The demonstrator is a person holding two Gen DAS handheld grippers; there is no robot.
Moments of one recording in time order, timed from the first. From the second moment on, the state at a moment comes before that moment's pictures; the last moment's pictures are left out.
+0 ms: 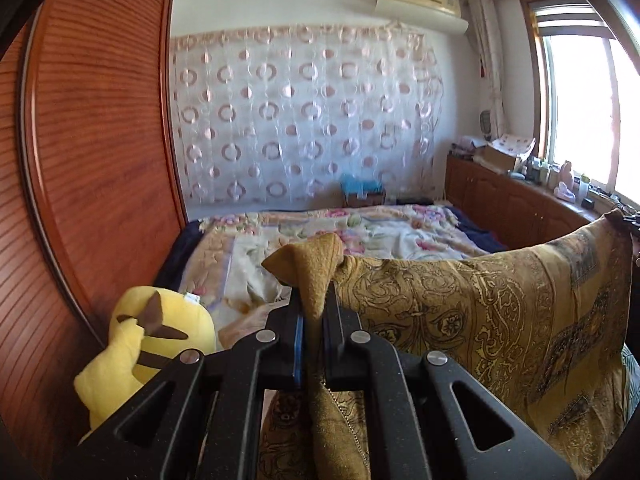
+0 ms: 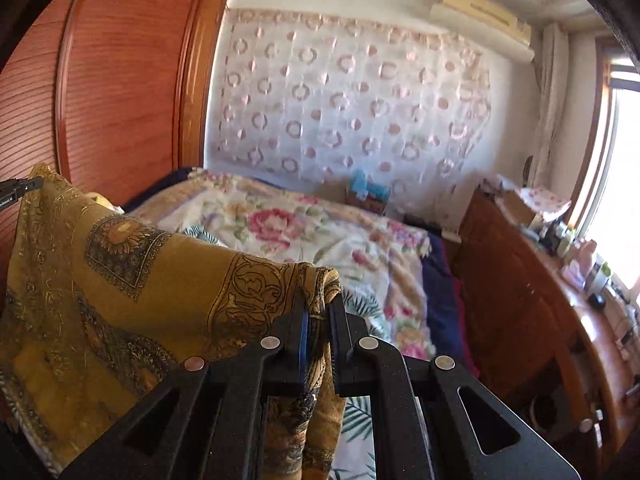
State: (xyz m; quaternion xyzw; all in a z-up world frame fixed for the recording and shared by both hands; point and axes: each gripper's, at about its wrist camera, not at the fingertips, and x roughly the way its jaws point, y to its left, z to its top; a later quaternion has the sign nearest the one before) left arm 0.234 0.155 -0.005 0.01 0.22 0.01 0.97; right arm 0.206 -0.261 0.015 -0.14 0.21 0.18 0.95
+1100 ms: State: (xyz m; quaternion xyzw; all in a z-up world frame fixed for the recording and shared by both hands) left arm 0.206 0.142 -0.024 0.01 0.31 -0.04 0.95; right arm 0.271 -0.254 0.002 -0.08 0.30 0.17 0.94
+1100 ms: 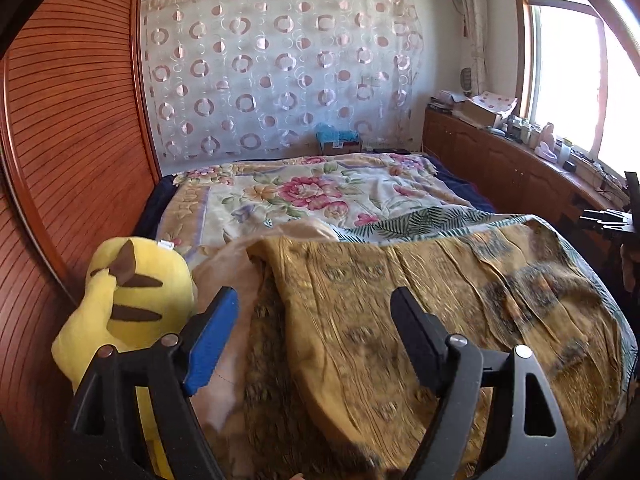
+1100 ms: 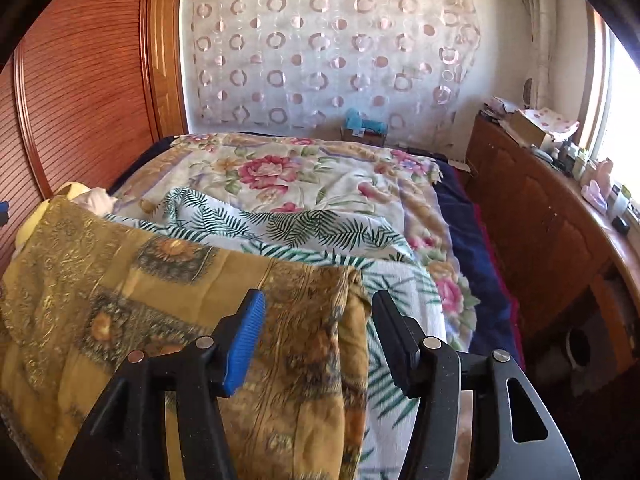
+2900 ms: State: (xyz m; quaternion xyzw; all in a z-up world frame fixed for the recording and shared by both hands) left arm 0.154 0.115 -0.100 -0.03 0.39 -0.03 0.92; right arm 0.187 -0.284 -0.077 -0.09 0.36 0.16 0.91
